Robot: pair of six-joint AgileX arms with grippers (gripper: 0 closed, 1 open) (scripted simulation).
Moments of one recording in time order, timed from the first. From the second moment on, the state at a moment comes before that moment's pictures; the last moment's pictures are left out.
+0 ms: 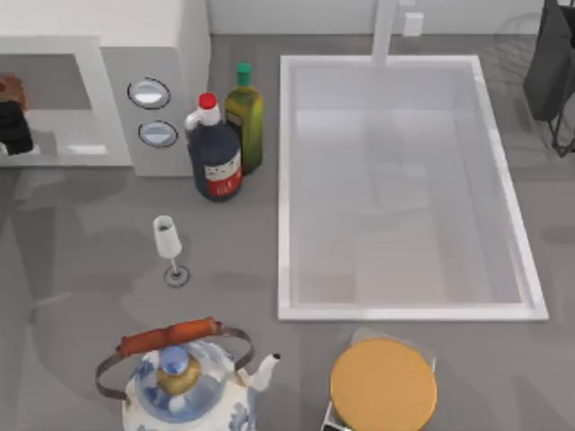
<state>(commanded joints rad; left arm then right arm) 0.21 2.07 0.88 0.84 -0.02 0.00 0.00 0.00 0.00 0.00 0.00 0.00</state>
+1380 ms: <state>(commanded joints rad) 0.29 1.80 0.41 0.99 0.05 0.04 0.00 0.00 0.00 0.00 0.00 0.00</state>
